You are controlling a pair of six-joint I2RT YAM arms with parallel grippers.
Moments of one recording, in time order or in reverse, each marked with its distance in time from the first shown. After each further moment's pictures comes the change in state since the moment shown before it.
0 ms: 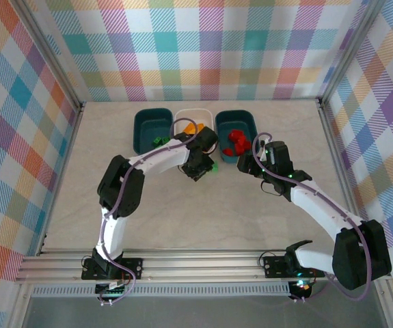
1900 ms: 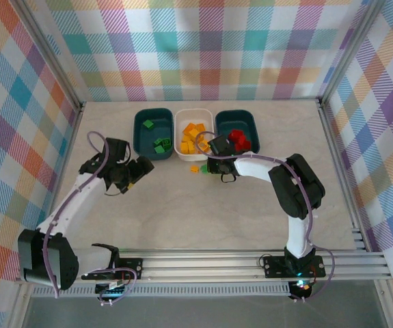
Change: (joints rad) left arm 0.527 -0.854 -0.757 0.154 0.160 0.512; right arm 0.274 0.723 0.457 -0.027 0.224 0.001
